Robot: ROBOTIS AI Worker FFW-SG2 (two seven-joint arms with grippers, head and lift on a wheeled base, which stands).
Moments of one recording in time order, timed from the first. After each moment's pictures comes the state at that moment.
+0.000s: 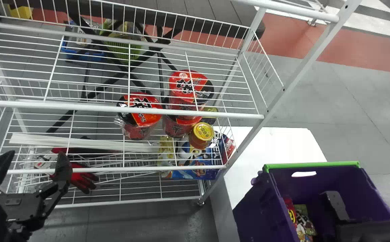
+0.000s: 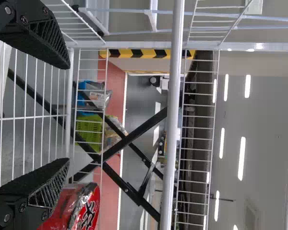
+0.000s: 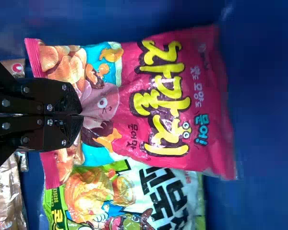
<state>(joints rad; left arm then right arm) 0.46 0.04 -0.17 -1.62 0.01 -0.35 0.11 0.28 -0.34 -0.52 -1.46 0.49 1.00 1.03</state>
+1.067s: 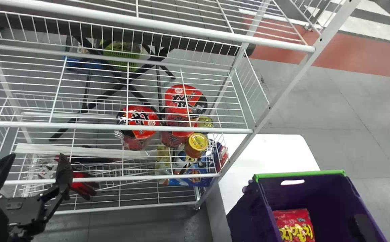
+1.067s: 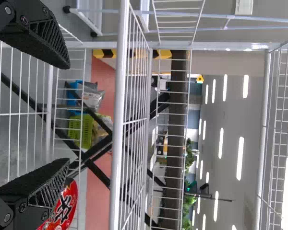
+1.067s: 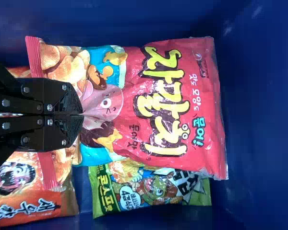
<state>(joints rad) 0.48 0.04 -0.18 -1.63 0.01 -0.35 0.12 0.46 -0.30 -0.68 -1.57 0.41 0.88 1.03</state>
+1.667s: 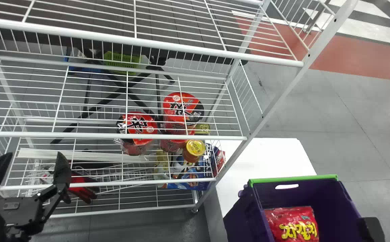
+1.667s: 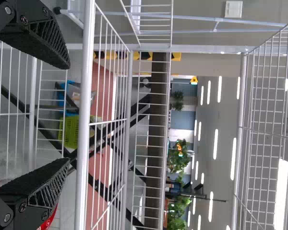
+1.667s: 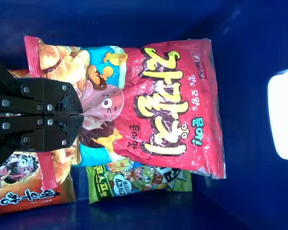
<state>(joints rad) 0.48 0.04 -0.17 -1.64 0.01 -0.37 0.12 0.49 -0.28 -0.73 -1.58 0.37 0.82 1.03</state>
